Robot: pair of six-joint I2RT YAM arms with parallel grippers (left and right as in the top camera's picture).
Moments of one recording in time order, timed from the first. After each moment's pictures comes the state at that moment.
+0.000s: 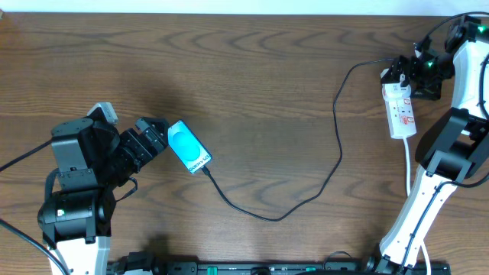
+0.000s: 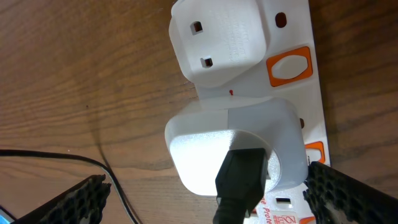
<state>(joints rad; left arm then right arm) 0.13 0.89 0.96 -0.81 0.39 -0.62 -0.36 2.51 2.38 -1.42 -0.36 -0.08</state>
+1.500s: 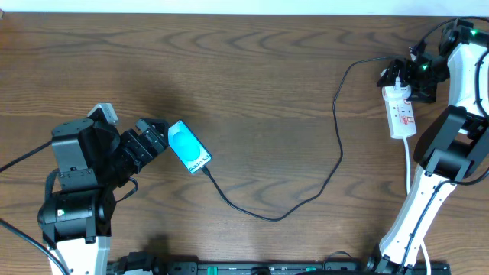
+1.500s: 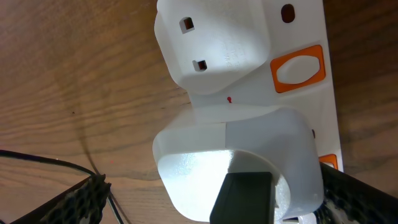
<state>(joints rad) 0.13 0.89 0.96 -0.82 0.39 -0.62 -0.35 2.51 2.32 -1.37 -0.35 -0.05</state>
